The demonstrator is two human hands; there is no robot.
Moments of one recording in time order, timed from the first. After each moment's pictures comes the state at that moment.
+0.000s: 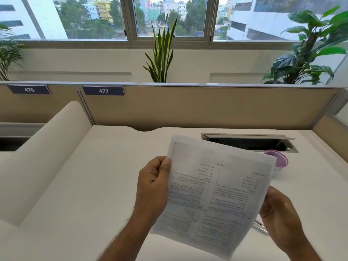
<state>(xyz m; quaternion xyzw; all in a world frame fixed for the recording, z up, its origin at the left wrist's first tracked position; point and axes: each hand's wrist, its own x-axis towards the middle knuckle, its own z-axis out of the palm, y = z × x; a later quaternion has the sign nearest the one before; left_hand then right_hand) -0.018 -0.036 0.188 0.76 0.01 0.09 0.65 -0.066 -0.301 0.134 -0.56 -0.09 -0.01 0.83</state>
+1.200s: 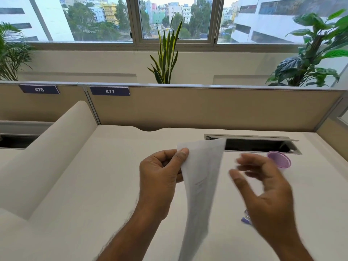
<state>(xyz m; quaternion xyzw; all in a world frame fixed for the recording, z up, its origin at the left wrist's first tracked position) -0.034 -0.046 0.232 0.60 0.05 0.06 0.80 -0.070 -0.226 0.213 -0.79 -0.02 -0.29 0.55</state>
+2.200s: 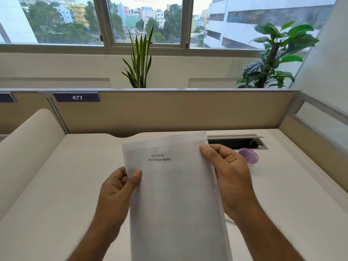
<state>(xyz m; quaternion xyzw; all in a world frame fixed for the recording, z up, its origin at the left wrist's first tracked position) -0.027 -0.013 0.188 0.65 0.03 0.01 0.76 -0.049 -0.220 0.250 -0.61 0.06 -0.11 0.78</state>
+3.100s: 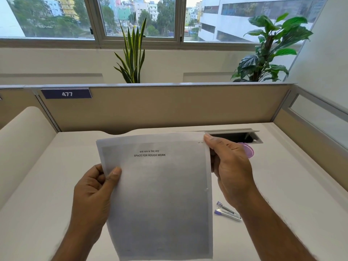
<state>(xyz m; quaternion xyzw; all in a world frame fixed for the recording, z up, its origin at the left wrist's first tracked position) -0.024 0.004 0.189 0.68 0.05 0.10 0.73 -0.038 -0.232 0.255 -0.64 0.02 -0.11 0.76</state>
